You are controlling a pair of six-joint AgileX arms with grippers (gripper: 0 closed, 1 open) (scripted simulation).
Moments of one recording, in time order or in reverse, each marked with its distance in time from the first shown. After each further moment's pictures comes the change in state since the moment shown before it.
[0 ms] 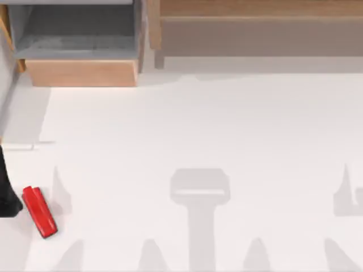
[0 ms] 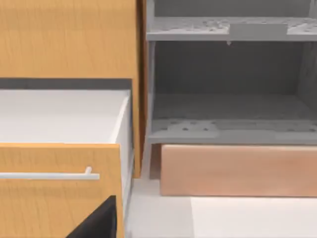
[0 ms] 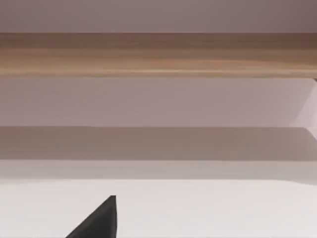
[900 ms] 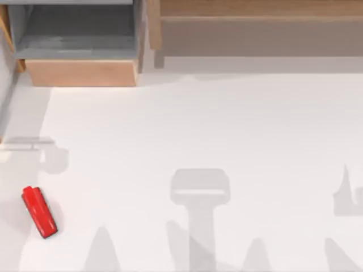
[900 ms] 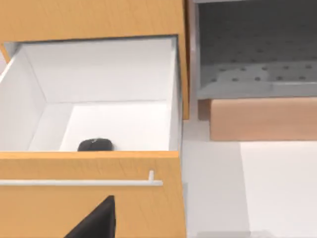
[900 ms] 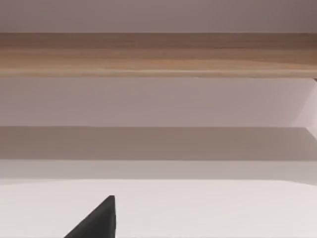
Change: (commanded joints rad) left arm 0.089 0.627 0.631 -0.379 -0.006 0.109; right arm 0.000 0.000 0.000 0.000 0.000 0.000
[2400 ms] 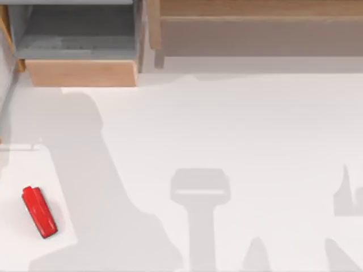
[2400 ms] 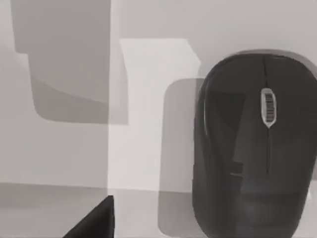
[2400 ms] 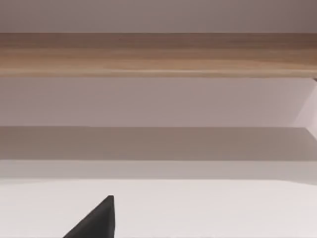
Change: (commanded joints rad) left arm 0.242 2.003 1.918 -1.014 0.045 0.199; right arm 0.000 0.000 0.000 0.000 0.000 0.000
